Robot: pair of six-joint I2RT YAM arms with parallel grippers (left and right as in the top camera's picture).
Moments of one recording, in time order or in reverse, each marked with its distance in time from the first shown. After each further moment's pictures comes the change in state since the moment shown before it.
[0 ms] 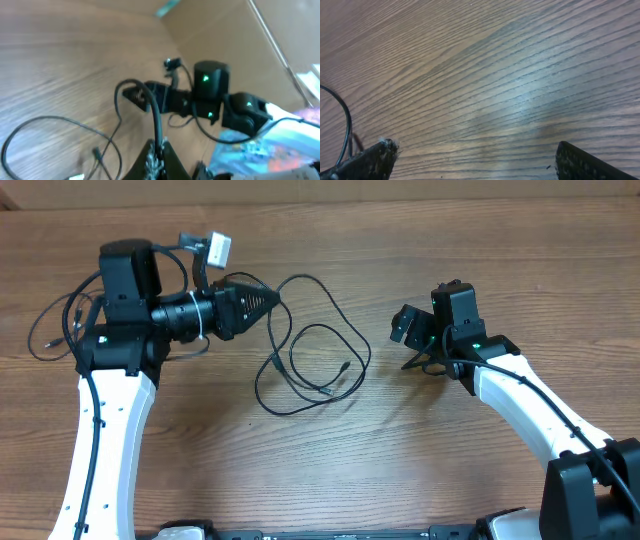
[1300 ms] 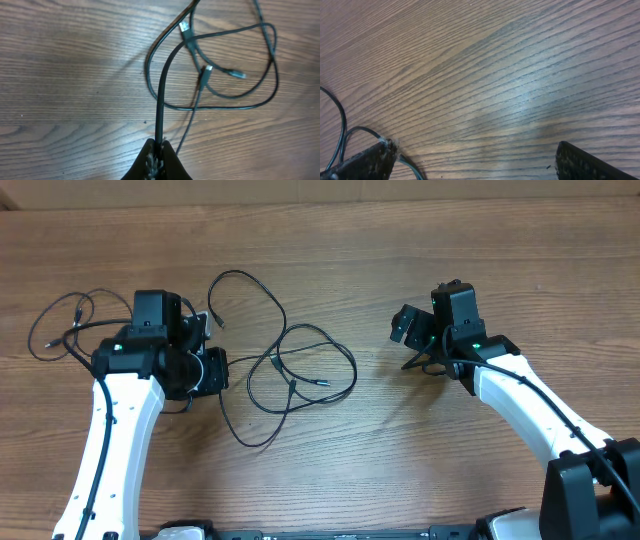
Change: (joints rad) left arm 0.000 0.001 -0.145 -0.462 -0.818 0.063; right arm 0.000 0.000 0.000 0.001 0.000 0.000
